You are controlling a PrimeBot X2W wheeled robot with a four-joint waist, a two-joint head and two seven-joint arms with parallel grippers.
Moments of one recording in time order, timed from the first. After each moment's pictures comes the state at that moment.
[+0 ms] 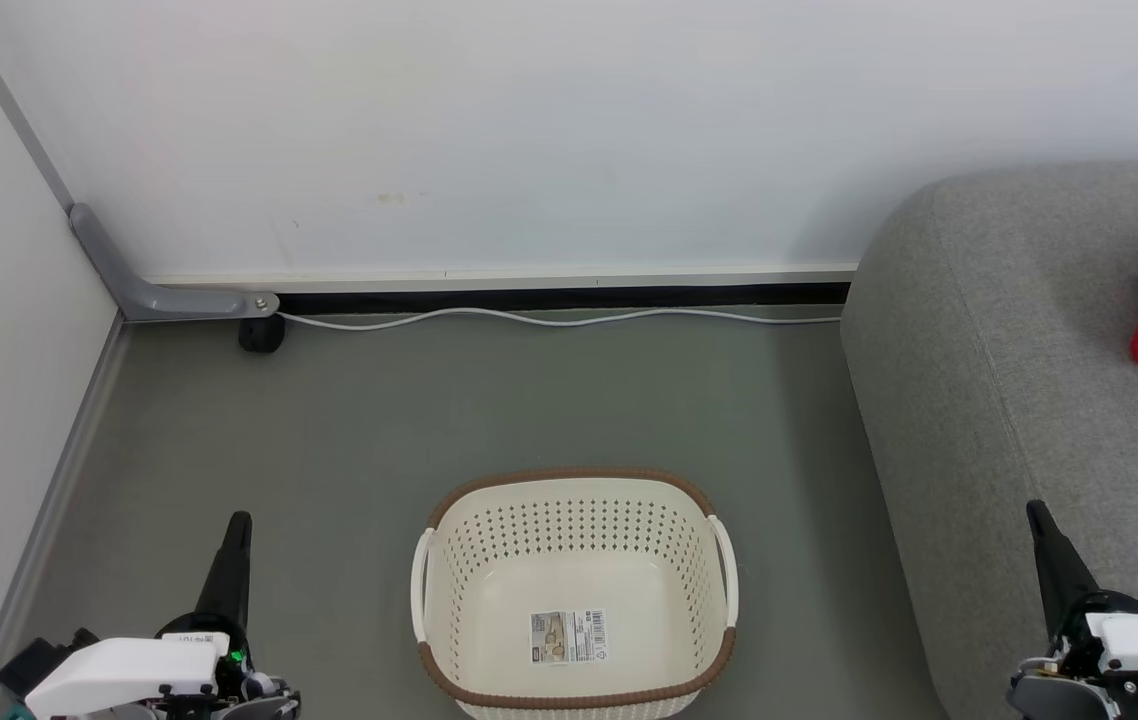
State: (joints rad) left arm -0.05 0.03 0.07 0.29 -1.48 -0.11 0.08; right arm -0.07 -0.04 -0.12 0.29 1.48 0.13 0.07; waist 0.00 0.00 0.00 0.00
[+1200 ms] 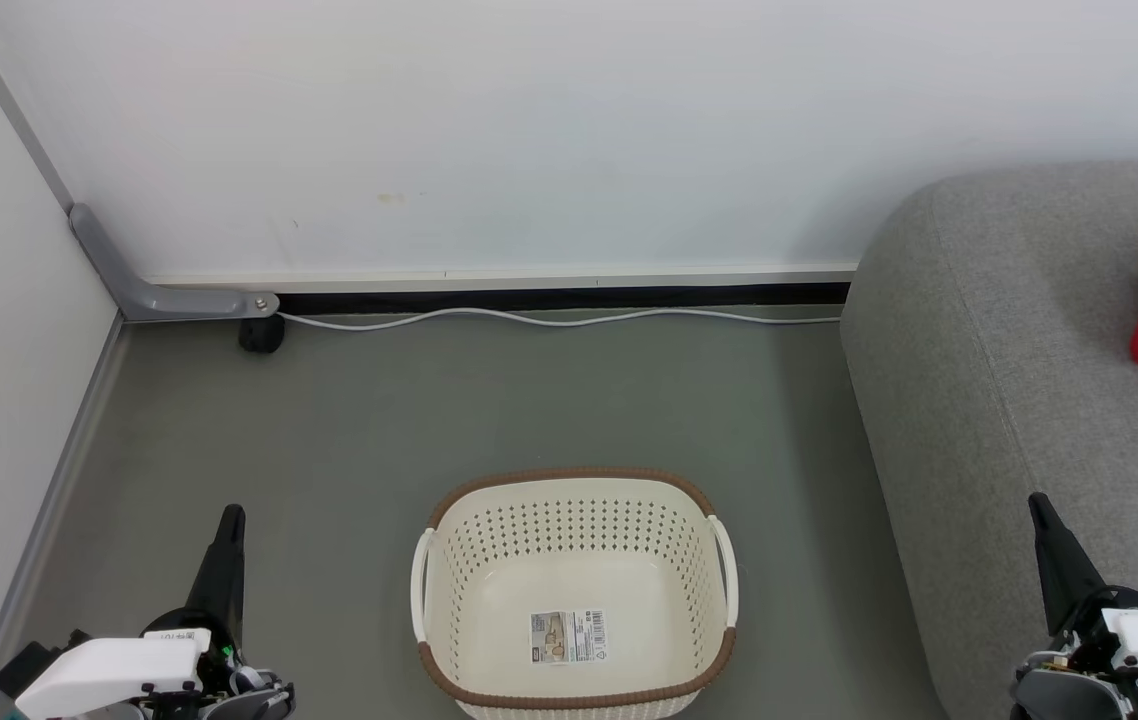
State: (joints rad) left arm -0.05 0.03 0.08 0.27 -1.61 -0.12 0.11; right arm -0.07 -0.04 -0.13 0.28 1.60 0.13 0.11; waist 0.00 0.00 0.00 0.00
